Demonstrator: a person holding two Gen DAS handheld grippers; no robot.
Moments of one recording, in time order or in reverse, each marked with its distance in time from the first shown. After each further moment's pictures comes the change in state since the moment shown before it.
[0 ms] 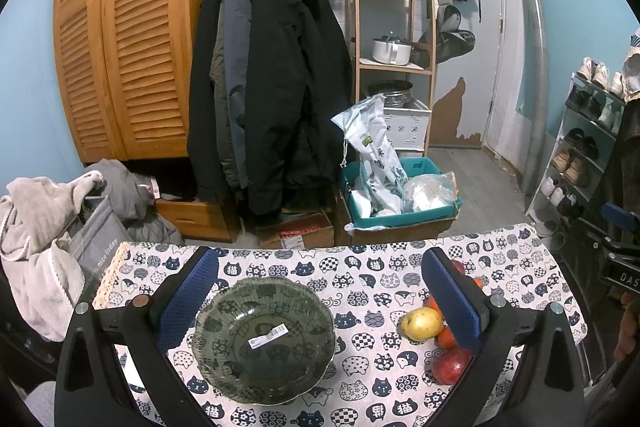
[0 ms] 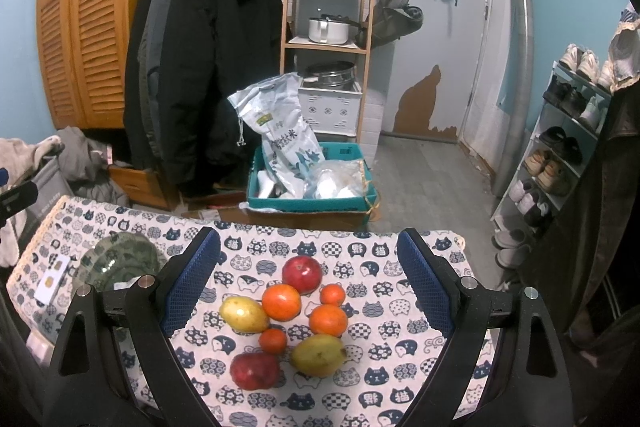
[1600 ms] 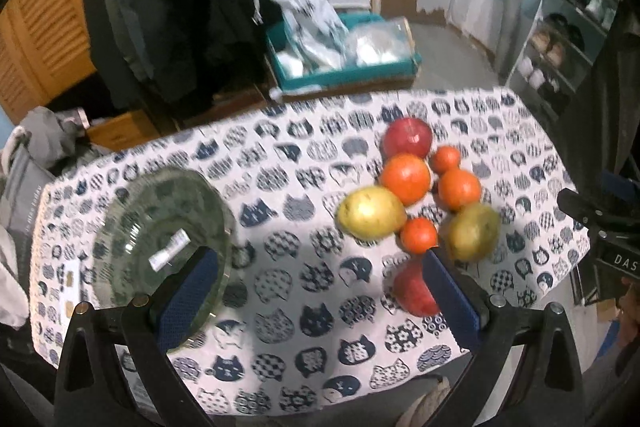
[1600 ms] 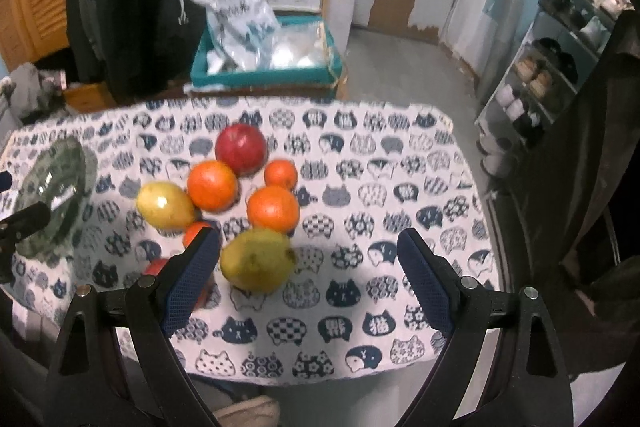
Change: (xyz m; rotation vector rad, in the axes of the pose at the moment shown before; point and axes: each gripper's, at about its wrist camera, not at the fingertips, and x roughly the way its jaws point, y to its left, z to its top) left arm 0.124 -0.105 -0.097 0.130 0.472 -0.128; right arm 0.083 -0.058 -0.101 0.030 0.393 -0.090
